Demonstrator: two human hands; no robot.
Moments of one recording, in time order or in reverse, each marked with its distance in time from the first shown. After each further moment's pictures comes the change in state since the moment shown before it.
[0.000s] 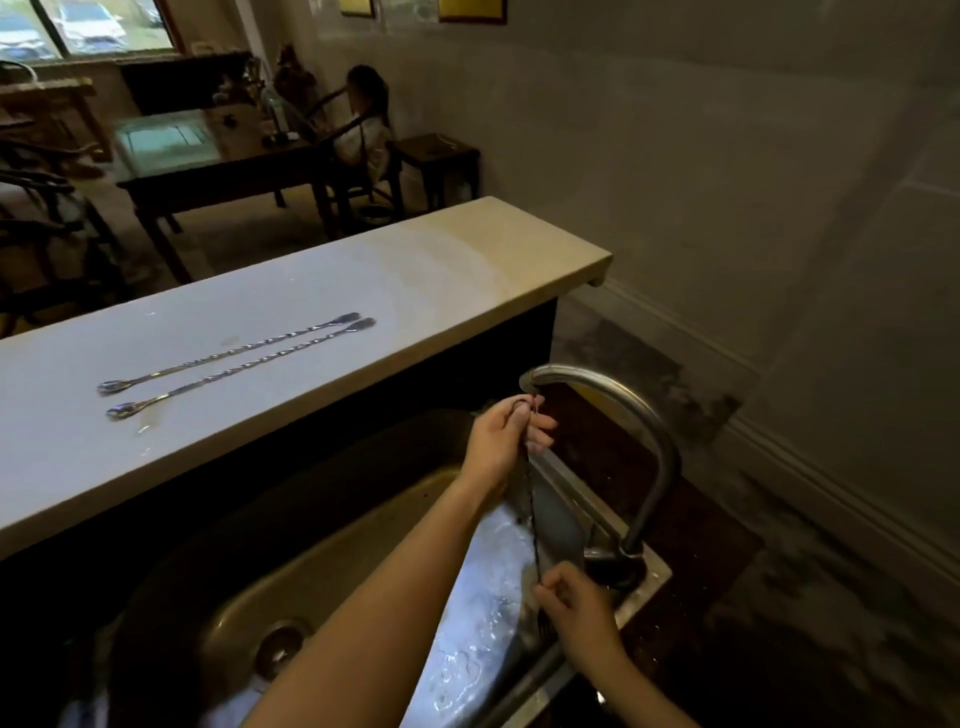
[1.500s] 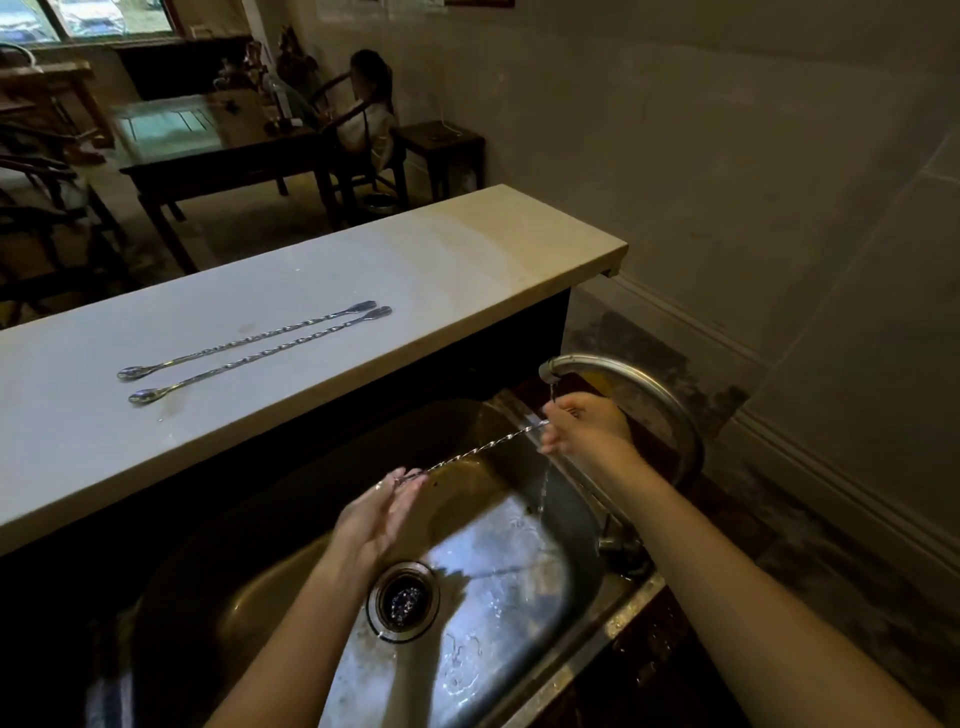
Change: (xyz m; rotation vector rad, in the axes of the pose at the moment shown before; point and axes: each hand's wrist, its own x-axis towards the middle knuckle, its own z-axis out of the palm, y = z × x) left_hand -0.064 -0.022 -0.141 -0.757 0.463 -0.429; right_hand 0.079 -0.147 -0.041 0.238 0.040 0.059
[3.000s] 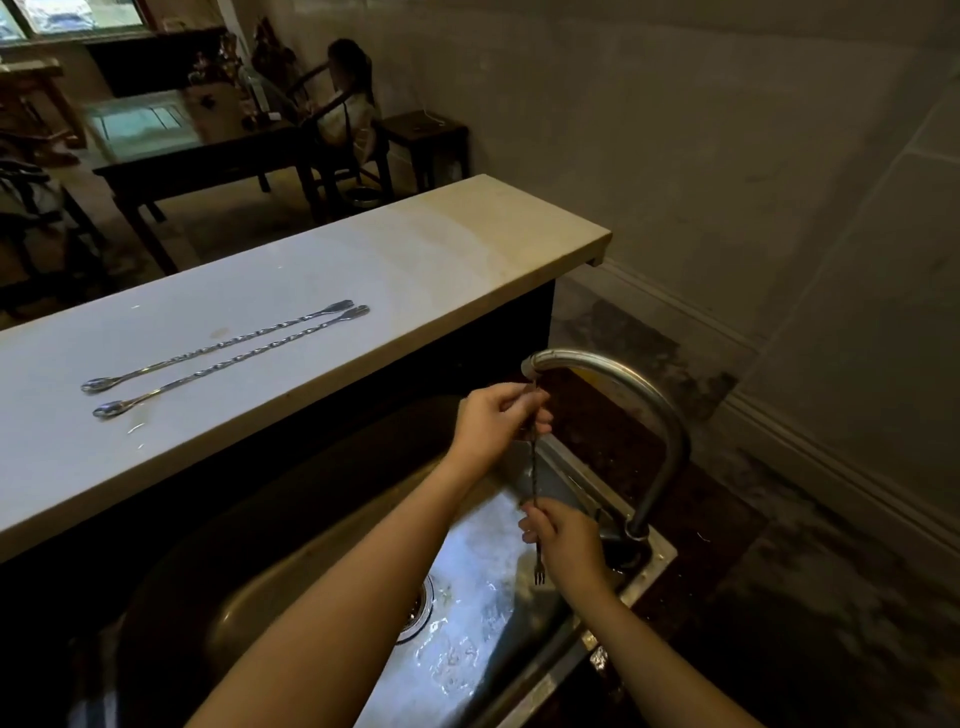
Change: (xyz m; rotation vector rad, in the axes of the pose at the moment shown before) left_hand -0.014 -0.052 0.137 1.090 -0.491 0.583; right_hand -0.039 0.119 0.023 -0.273 0.062 -0.077
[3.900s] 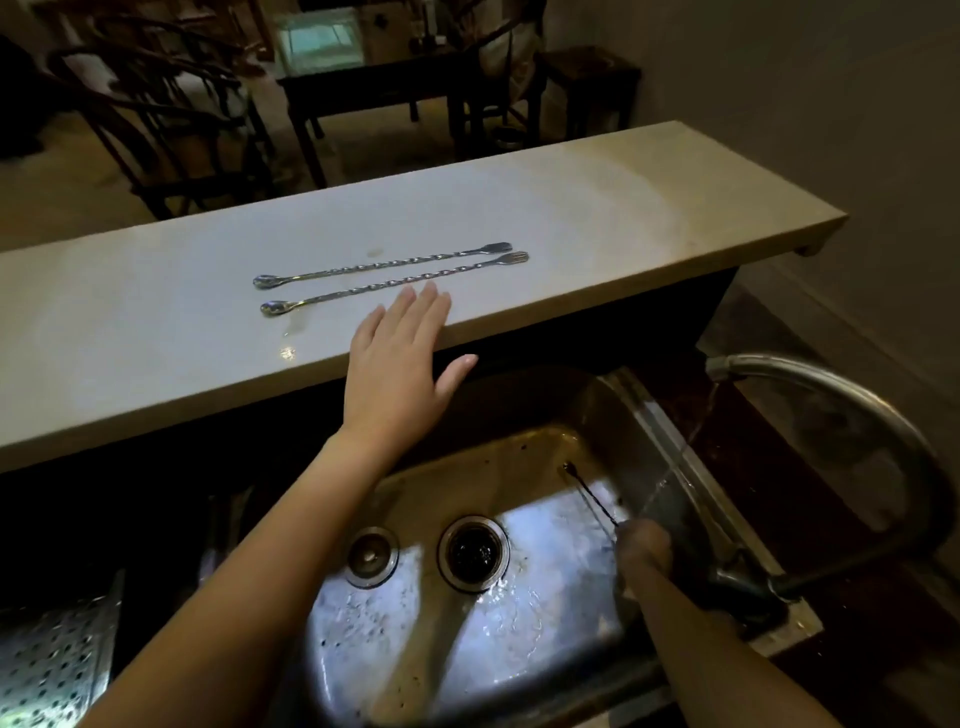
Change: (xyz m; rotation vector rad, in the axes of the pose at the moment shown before) left_hand -0.067 -0.004 -0.174 1.373 0.496 0.031; right_hand 0.079 0.066 0.066 -0.745 -0.060 0.330
